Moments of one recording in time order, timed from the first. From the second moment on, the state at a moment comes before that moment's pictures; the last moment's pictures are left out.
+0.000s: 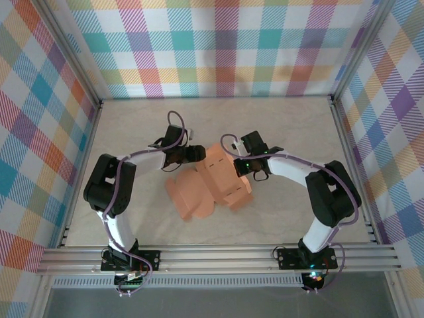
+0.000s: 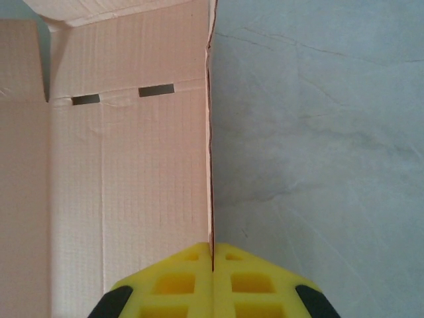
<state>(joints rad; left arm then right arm) -0.40 1.83 1.08 -0.11 0.27 -0.45 0.53 1.70 1.02 -0.33 -0.15 0.10</state>
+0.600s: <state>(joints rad) -0.40 1.83 1.02 -0.05 0.35 -0.44 0.45 1.68 0.99 -0.29 -0.30 0.14</state>
